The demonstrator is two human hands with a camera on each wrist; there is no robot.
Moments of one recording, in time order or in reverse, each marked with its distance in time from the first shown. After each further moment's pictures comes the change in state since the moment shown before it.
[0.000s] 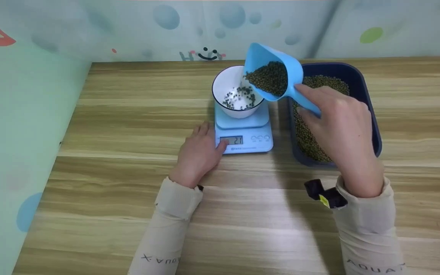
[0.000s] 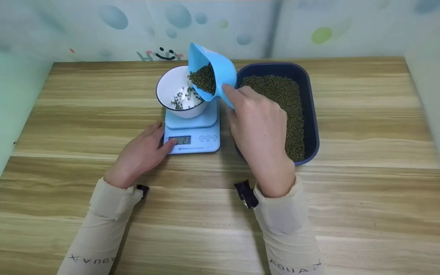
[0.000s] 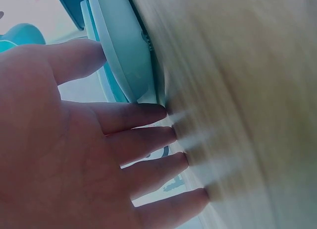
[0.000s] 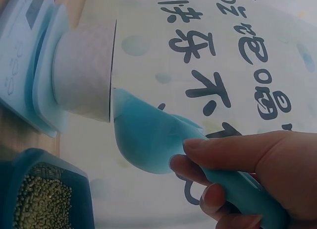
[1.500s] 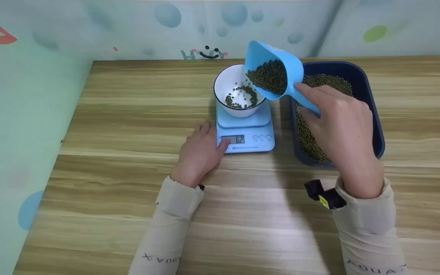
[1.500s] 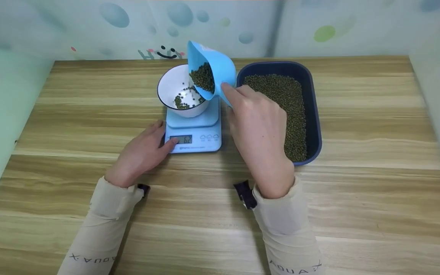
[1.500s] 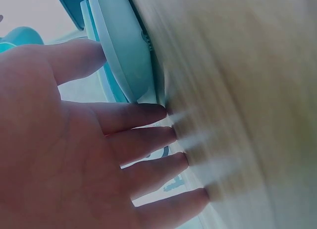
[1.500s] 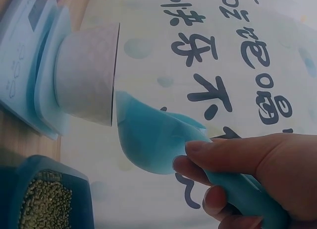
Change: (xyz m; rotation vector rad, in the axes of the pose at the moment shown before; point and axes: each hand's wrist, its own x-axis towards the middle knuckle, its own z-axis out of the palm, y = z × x) left_hand -0.003 0.000 0.000 0.021 0.014 0.012; right_hand -0.001 -0.004 0.000 -0.011 0.023 -0.022
